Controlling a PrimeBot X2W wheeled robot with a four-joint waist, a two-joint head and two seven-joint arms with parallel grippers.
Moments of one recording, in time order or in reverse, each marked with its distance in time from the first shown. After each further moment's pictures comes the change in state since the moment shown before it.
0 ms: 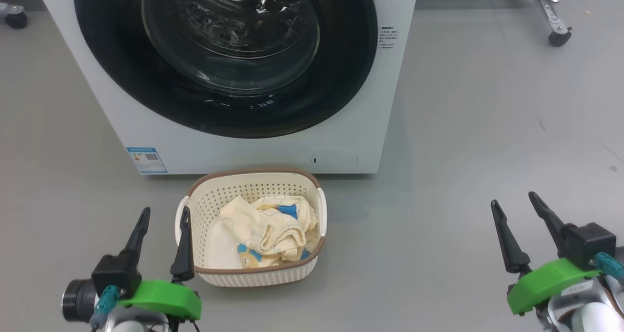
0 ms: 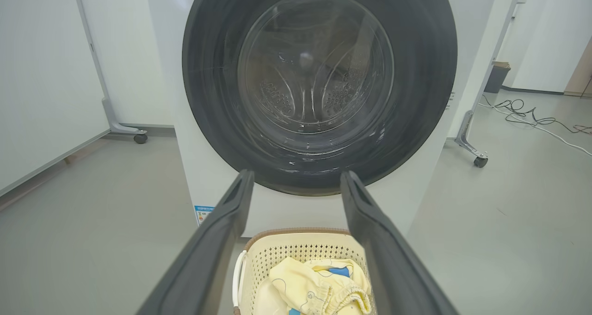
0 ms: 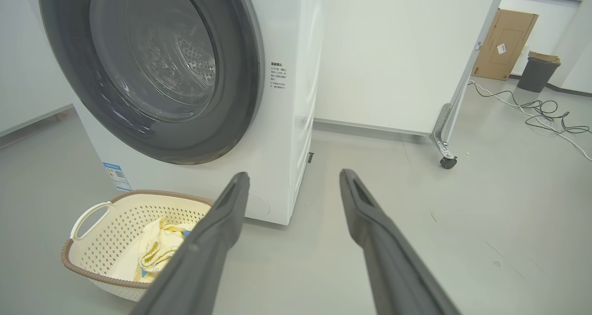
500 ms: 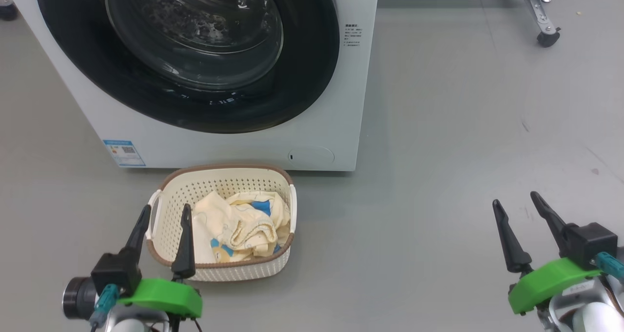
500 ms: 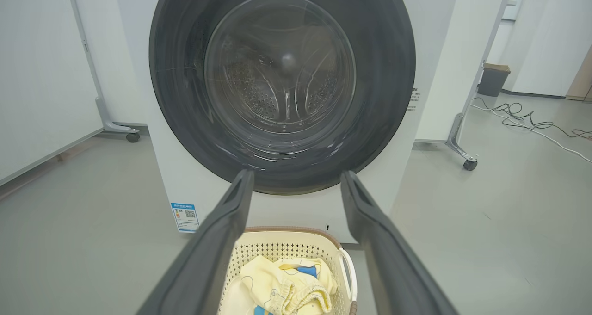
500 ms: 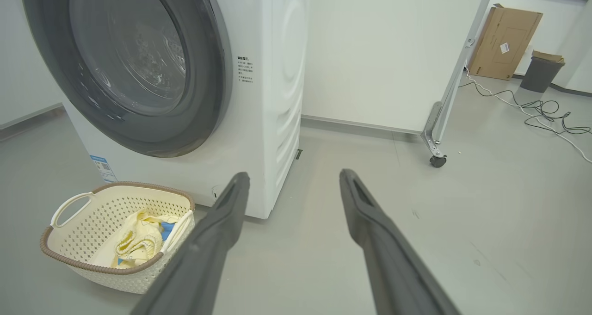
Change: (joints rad) left arm -0.003 -0.005 0.003 -0.010 -0.001 -0.002 0.000; right arm 0.000 0.002 -0.008 -0.001 -0.004 0.000 0.000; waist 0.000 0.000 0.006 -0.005
